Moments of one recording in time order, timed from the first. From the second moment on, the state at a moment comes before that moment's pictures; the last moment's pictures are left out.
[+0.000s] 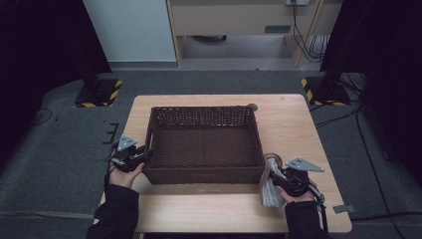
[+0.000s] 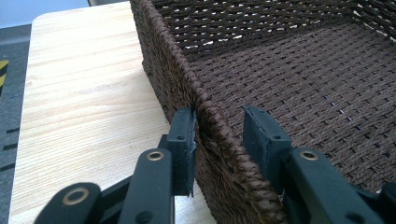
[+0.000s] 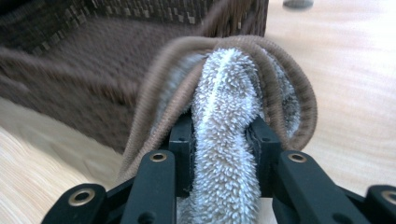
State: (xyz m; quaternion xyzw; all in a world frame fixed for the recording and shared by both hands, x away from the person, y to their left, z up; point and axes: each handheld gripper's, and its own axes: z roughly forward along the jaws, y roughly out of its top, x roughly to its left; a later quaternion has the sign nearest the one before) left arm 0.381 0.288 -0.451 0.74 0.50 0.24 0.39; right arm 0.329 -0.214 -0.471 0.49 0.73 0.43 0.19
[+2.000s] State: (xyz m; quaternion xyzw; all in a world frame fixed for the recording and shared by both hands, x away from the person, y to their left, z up) left arm 0.382 0.293 -0.454 0.73 0.50 0.24 0.39; right arm 0.363 -0.303 -0.491 0.57 0.71 0.35 0.23
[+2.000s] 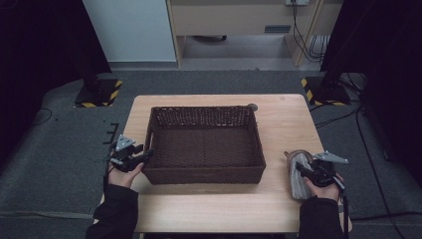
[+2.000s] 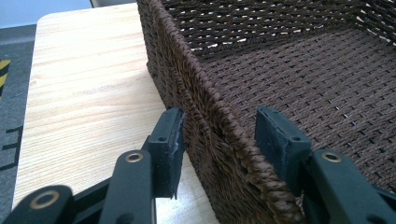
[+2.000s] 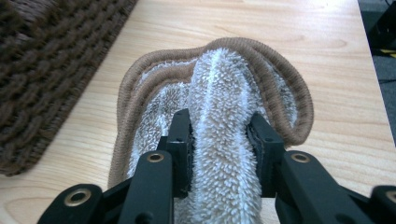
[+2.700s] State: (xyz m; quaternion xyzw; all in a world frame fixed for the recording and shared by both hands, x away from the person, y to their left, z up) left arm 0.383 0.293 -0.454 0.73 0.50 0.24 0.40; right arm 0.365 -0.308 -0.492 0.57 0.72 0.32 0.24
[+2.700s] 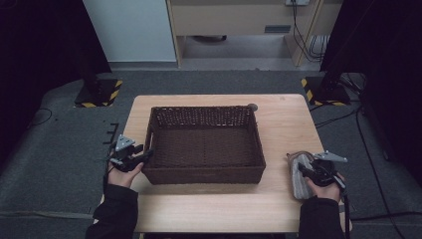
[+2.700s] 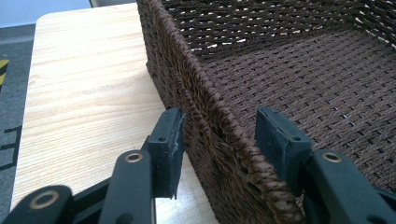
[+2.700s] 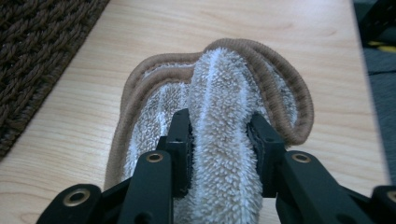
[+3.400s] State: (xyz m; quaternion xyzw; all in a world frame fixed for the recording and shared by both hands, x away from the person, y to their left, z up) left arm 0.382 0.293 -0.453 0.73 0.50 0.23 0.40; right arm 0.365 -0.310 -0.492 0.56 0.71 0.32 0.27
